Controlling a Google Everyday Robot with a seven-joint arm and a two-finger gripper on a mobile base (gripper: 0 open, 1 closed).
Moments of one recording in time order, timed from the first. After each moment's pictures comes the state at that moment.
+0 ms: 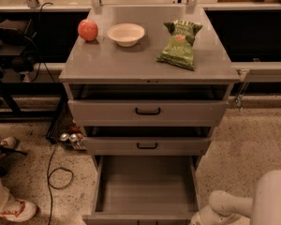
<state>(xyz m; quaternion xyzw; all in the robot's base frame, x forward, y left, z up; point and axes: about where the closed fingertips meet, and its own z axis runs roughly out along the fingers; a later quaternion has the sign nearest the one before) 0.343 -0.206 0.171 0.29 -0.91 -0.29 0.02</state>
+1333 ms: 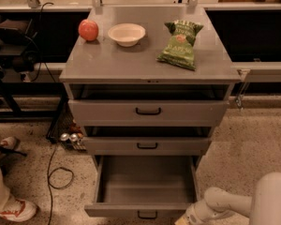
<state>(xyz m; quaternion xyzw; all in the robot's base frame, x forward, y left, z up) 0.391 -0.193 0.160 0.30 -0.91 -0.28 -0.05</state>
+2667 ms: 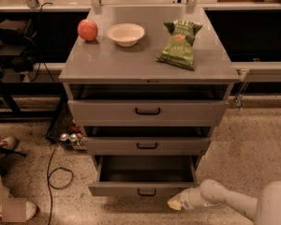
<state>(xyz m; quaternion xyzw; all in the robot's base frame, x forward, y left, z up) 0.483 -0.164 0.170 0.33 -0.89 -0.26 -0.18</state>
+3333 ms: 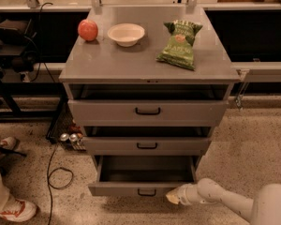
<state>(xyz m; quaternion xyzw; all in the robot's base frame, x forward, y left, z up) 0.518 -0.161 0.157 0.34 -0.88 -0.24 -0.23</state>
